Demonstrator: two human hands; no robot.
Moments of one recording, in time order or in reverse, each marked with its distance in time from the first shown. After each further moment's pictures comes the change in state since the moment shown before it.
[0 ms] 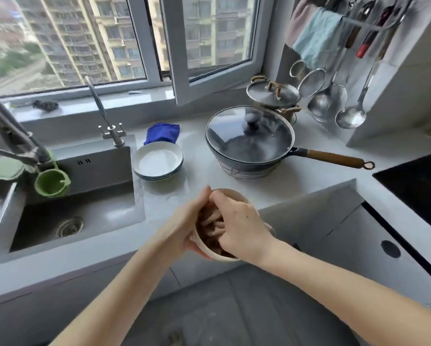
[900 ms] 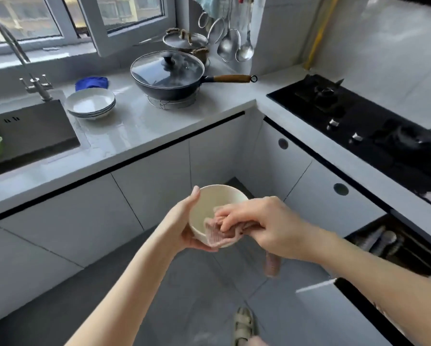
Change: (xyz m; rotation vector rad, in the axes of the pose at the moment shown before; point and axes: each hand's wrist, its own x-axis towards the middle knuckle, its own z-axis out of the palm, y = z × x) left_hand -0.200 -0.237 0.085 -0.009 -0.258 -0.244; right_hand -0.386 -0.092 -0.022 0.235 0.011 0.179
